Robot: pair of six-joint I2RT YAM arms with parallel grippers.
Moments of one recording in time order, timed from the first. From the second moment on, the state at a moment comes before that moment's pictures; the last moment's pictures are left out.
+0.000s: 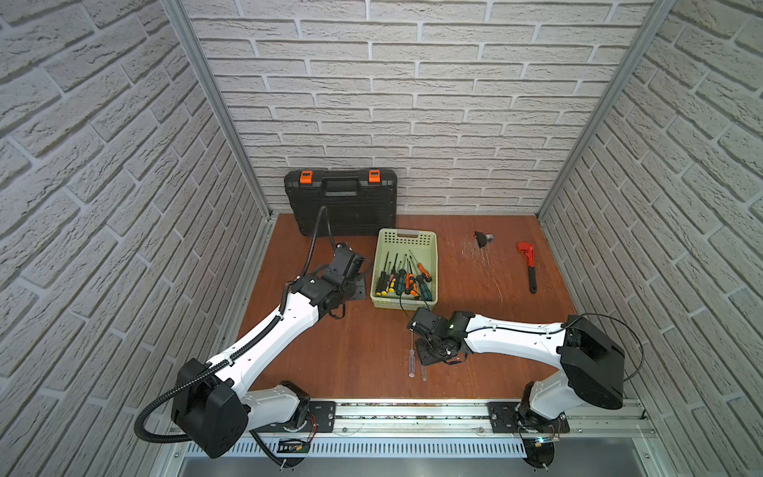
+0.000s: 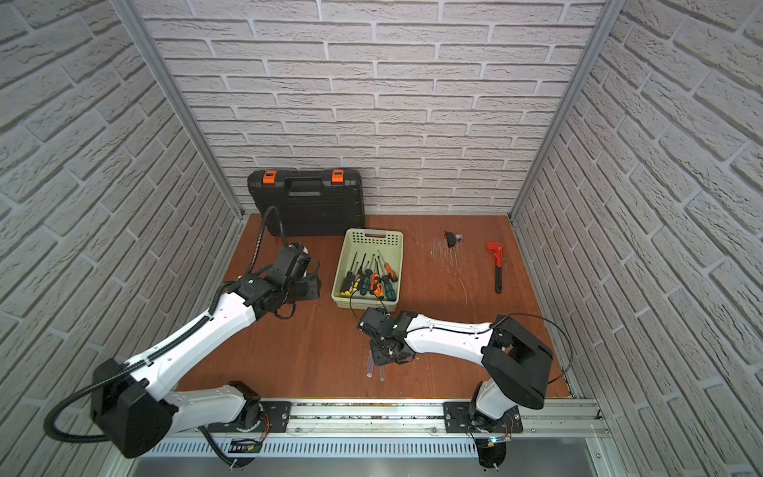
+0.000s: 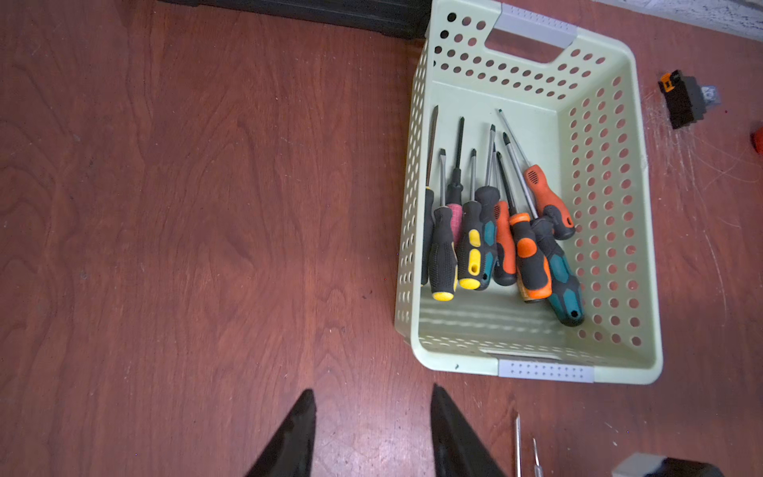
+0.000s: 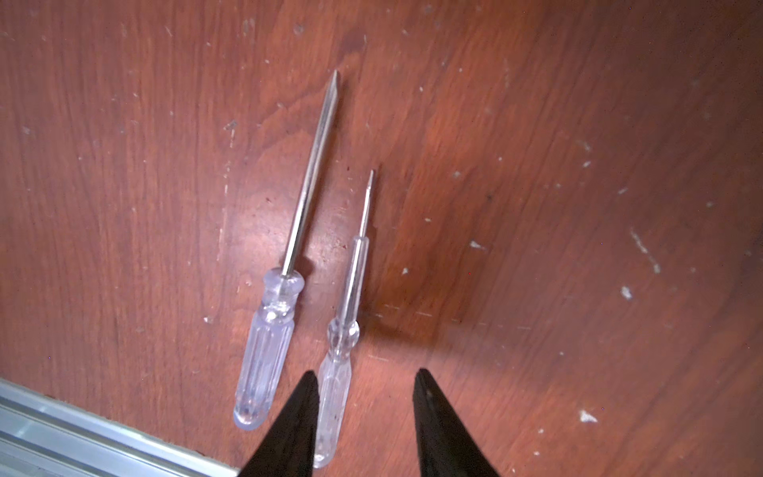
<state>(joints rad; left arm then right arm) -0.57 1.23 1.03 -0.71 -0.20 -0.55 0.99 1.57 0.92 -0.72 0.05 0.80</state>
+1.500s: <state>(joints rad) -0.56 1.25 1.06 -0.73 -0.24 -0.55 1.01 1.70 0.99 -0.76 -0.02 0.74</state>
